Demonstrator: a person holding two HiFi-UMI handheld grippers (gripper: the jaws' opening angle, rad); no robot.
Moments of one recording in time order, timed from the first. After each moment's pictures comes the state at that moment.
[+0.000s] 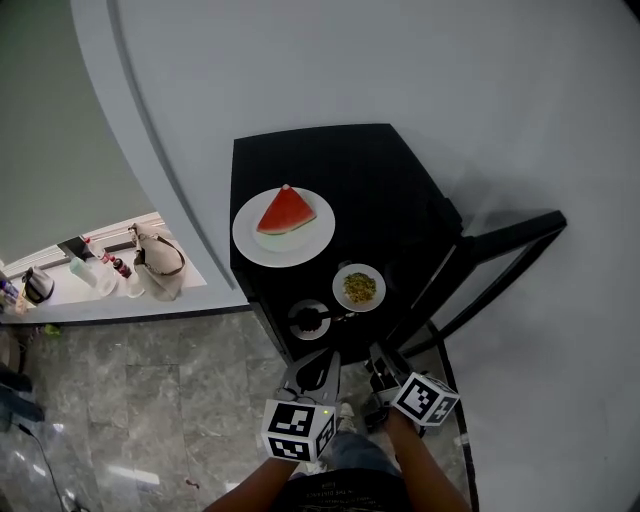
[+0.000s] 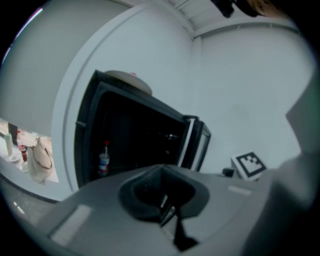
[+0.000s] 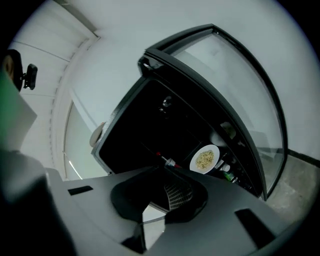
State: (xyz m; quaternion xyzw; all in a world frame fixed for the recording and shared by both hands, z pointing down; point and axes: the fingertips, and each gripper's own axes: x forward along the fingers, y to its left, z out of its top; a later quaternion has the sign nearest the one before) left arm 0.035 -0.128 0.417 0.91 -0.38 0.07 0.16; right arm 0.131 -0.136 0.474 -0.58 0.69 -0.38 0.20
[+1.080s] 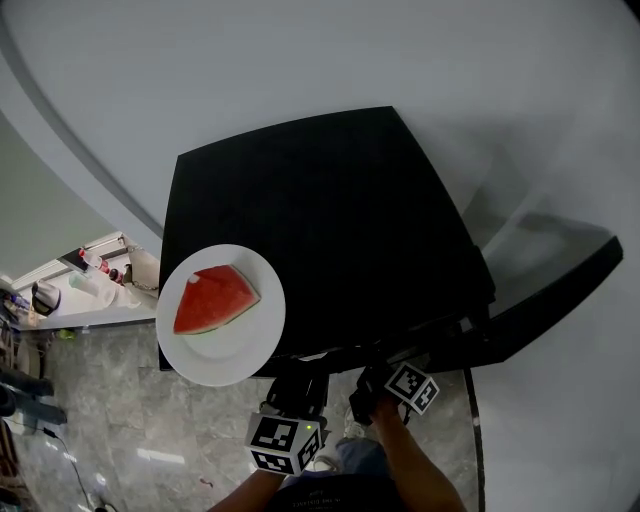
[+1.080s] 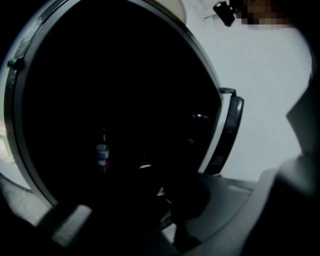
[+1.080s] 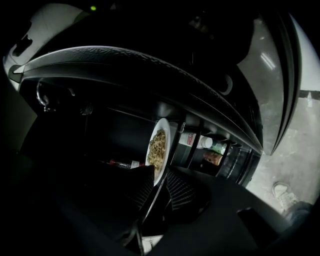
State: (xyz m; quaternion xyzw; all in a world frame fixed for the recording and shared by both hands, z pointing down) left arm 0.078 -0.236 0.486 0.89 -0.39 0.15 0.20; right arm 0.183 -0.261 0.653 -0.54 0.54 -0.58 0.27
